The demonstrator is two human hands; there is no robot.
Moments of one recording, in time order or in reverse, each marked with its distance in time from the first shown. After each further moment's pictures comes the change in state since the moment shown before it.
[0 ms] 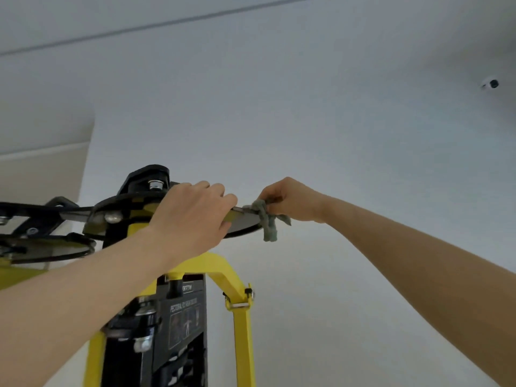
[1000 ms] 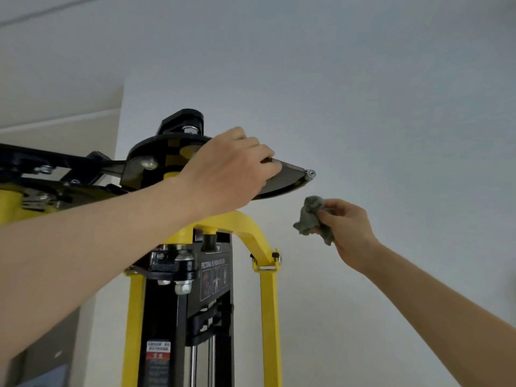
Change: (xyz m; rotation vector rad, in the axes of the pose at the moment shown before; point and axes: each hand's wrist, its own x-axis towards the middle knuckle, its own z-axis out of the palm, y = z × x) left_hand -0.011 -0.011 0.020 -0.006 0.115 0.315; right_hand -0.063 0.047 0.118 1.004 0.489 0.376
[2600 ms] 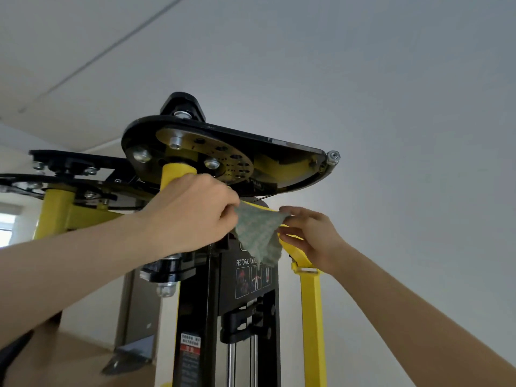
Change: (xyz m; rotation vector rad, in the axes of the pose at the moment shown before) left_hand -0.044 0.032 0.004 -0.210 -0.529 -0.523; right_hand 0.058 0.081 0.065 0.273 -0.383 0.302
